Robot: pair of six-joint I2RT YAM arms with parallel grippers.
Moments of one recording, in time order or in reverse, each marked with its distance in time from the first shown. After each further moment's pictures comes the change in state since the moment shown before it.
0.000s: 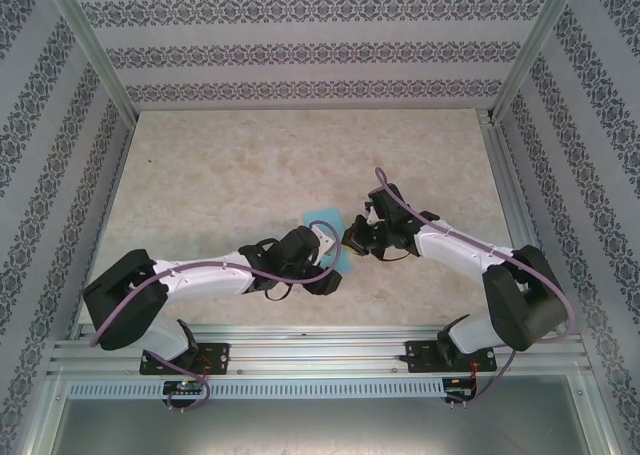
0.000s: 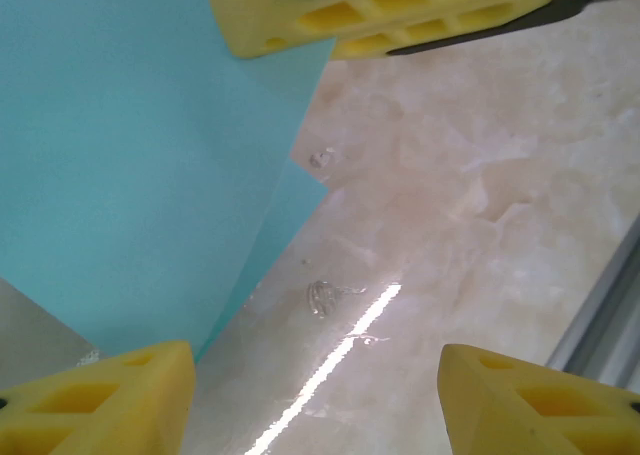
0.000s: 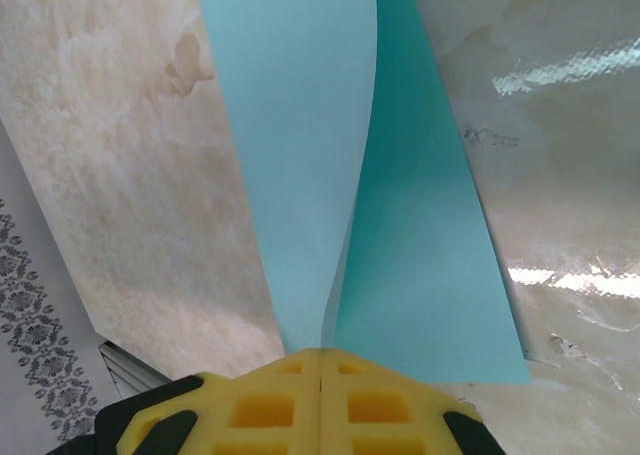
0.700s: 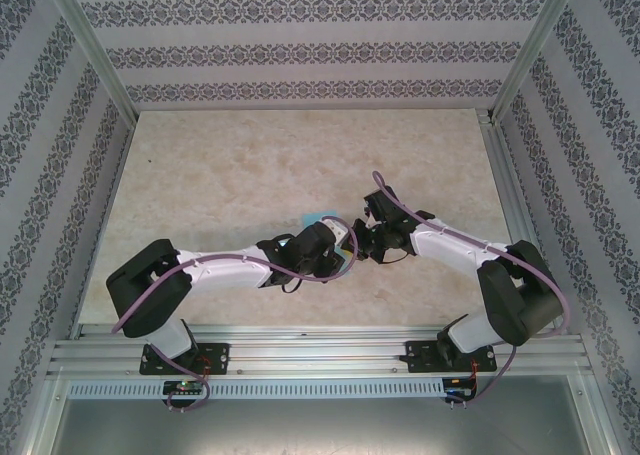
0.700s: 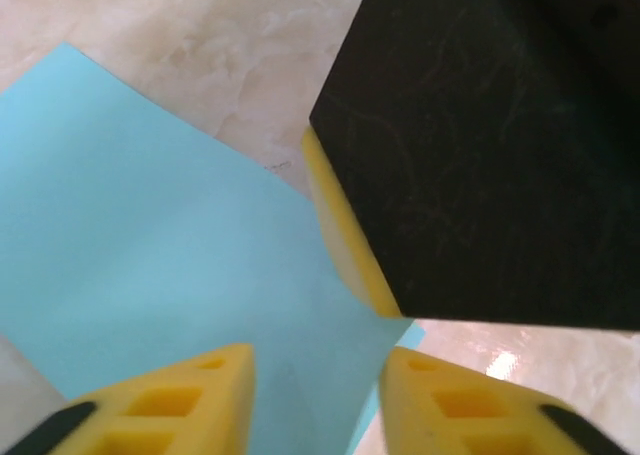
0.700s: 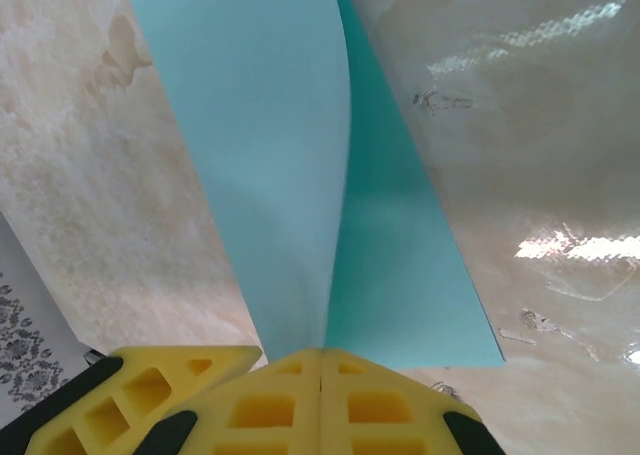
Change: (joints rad) left arm -0.020 0.125 0.112 0.038 -0.207 0.089; right arm 0.019 0.031 0.011 -0.044 0.011 0.048
